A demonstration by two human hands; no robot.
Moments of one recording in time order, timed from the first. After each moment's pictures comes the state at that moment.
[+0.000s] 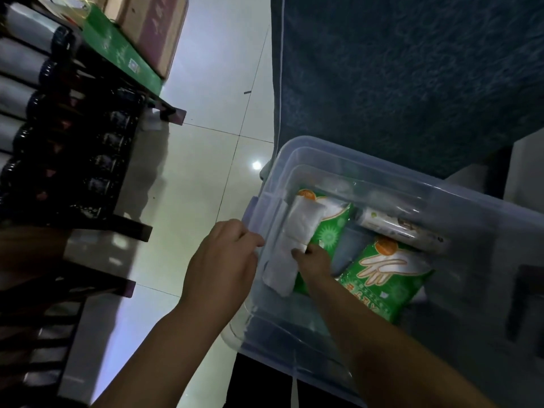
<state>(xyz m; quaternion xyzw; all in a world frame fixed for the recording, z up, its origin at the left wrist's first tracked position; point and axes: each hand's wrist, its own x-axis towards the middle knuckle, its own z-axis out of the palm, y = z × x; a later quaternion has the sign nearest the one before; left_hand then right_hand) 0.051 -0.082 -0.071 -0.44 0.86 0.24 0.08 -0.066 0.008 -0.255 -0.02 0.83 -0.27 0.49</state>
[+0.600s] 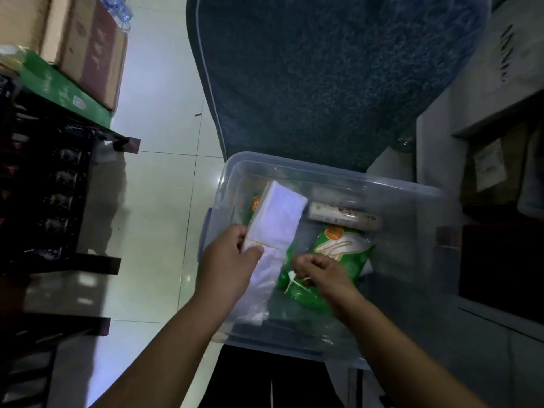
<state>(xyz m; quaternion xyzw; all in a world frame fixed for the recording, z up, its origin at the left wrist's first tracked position) -0.003 -0.051 -0.049 -0.54 0.70 0.47 0.02 -0.121 0.097 -0.133 -0.01 0.72 -0.44 0.54</state>
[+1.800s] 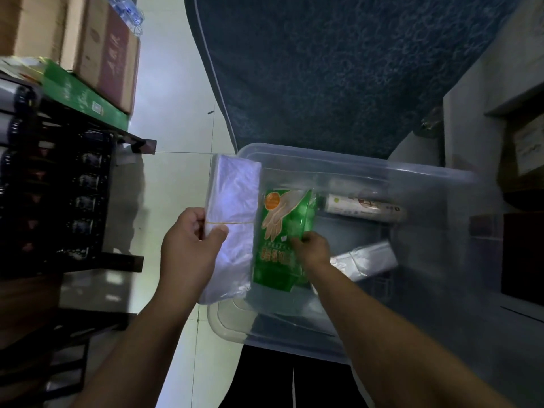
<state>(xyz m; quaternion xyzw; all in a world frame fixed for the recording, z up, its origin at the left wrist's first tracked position) 0.038 -0.094 -0.061 -0.60 0.66 0.44 -0.09 -0.102 0.031 -0.204 -0.01 0.84 -0.28 0.47</state>
